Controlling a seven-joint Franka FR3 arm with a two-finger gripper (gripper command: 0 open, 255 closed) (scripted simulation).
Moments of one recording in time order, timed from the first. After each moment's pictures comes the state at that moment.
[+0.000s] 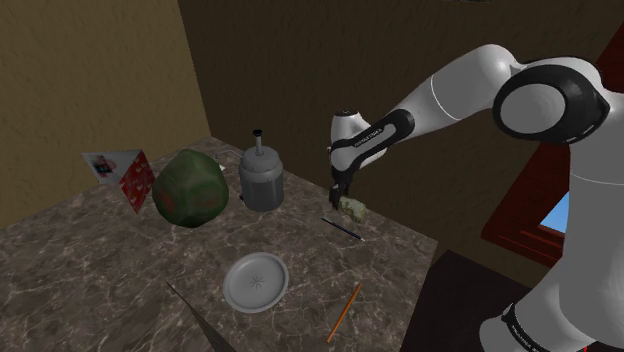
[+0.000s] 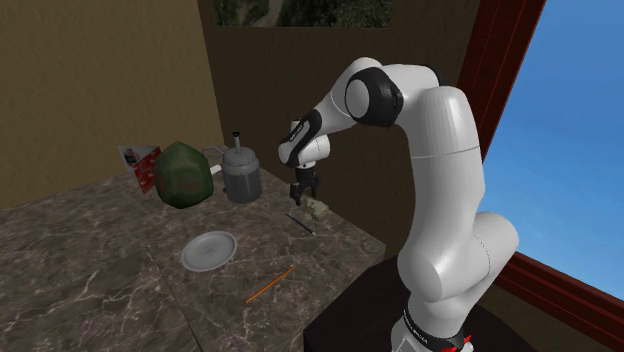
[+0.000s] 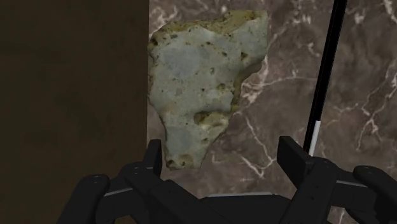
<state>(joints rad) 0.02 0.47 0.03 -1.96 -0.02 2.36 -0.31</state>
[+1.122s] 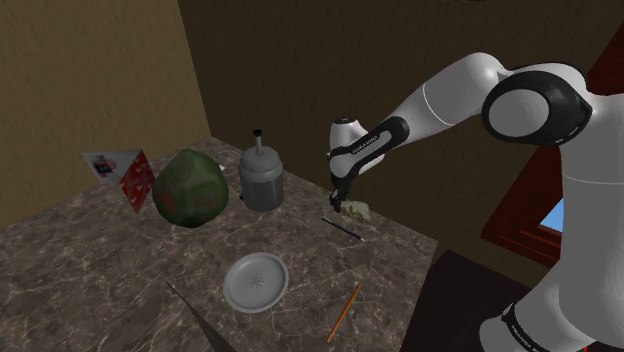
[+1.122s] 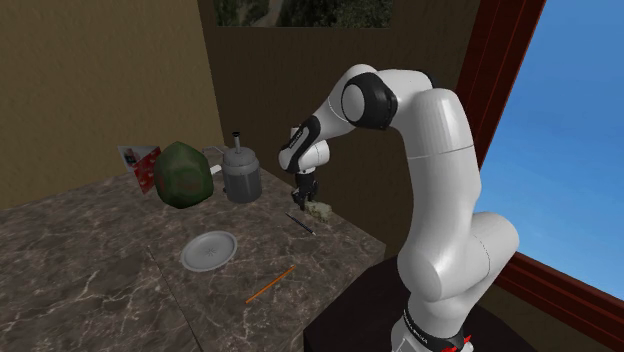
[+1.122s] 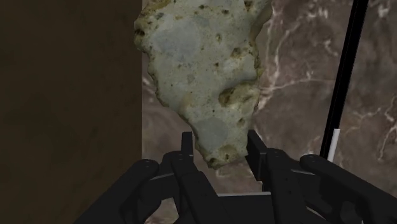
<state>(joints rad) 0.02 0.52 0.03 -1.95 -0.03 2.39 -0.29</state>
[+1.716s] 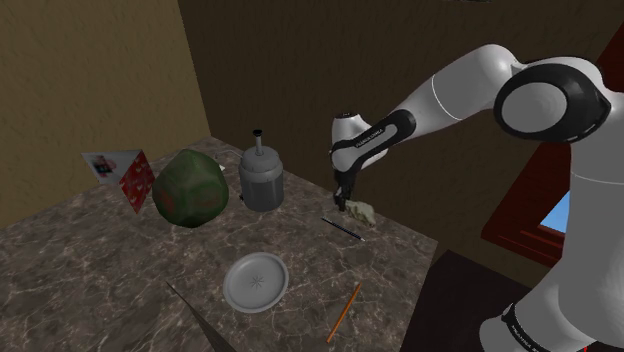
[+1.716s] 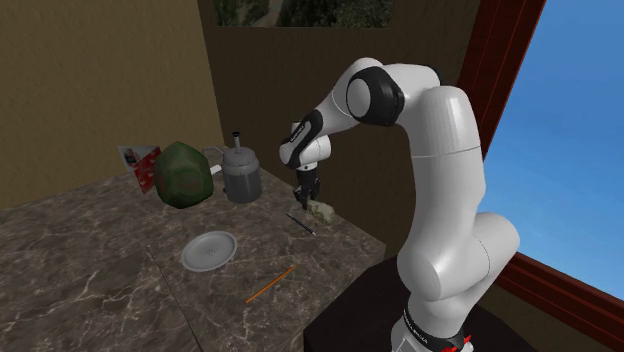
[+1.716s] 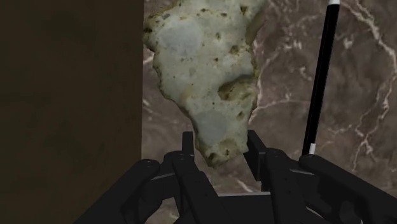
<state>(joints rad) 0.01 0.46 0.04 -1.97 -0.03 2.31 -0.31</state>
